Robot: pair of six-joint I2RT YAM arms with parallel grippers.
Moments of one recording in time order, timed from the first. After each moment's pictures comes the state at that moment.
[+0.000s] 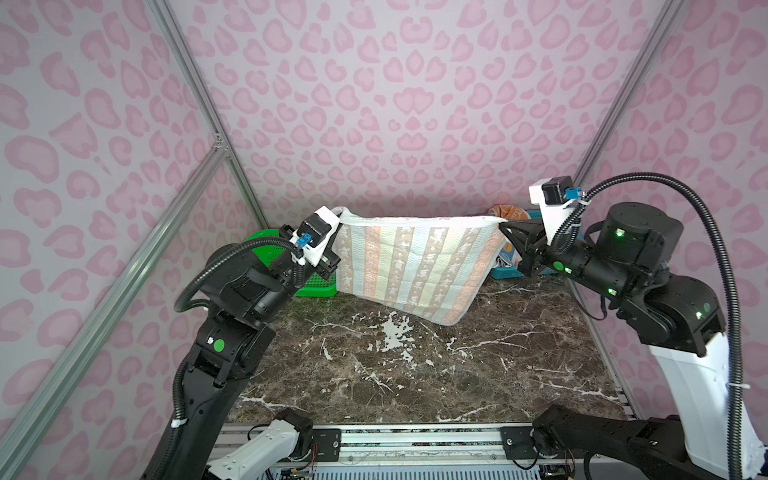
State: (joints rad) left arm -0.45 0.94 1.48 -0.34 0.24 0.47; right arm 0.58 1.16 1.93 -0.93 -0.07 -0.02
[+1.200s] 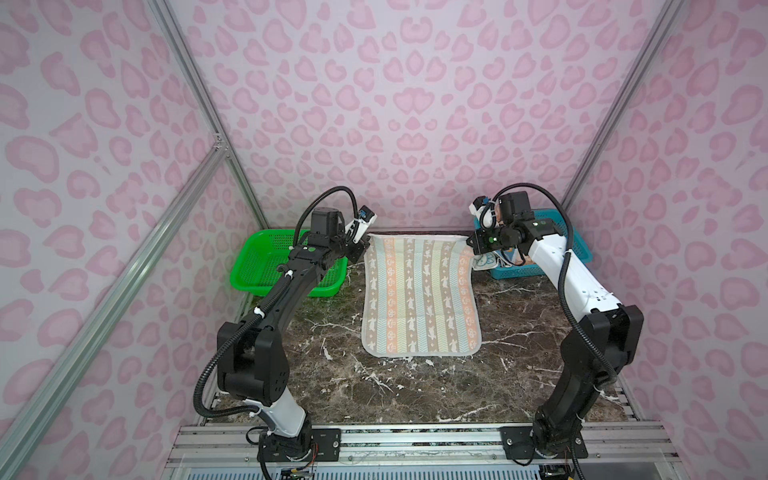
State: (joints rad) left arm -0.23 1.67 1.42 -0.34 0.37 0.49; right arm 0.21 1.79 1.71 -0.79 -0.29 -0.06
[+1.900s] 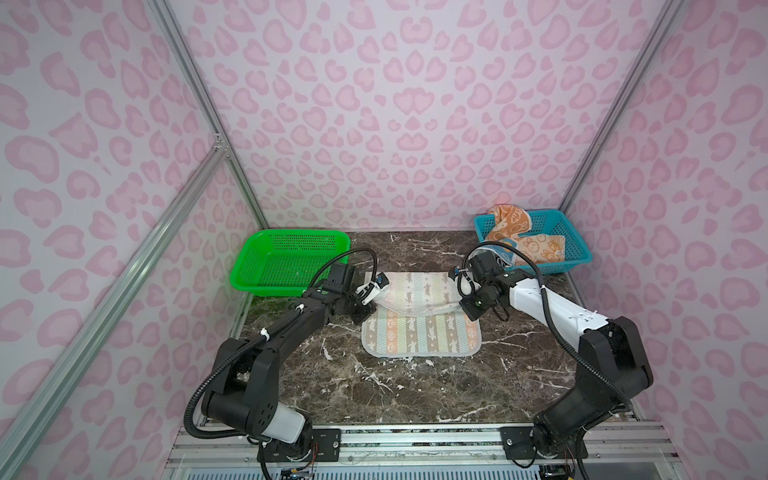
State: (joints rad) left arm -0.37 1.50 0.96 -0.44 0.32 0.60; right arm 0.41 1.61 1.15 -0.74 -0.05 -0.29
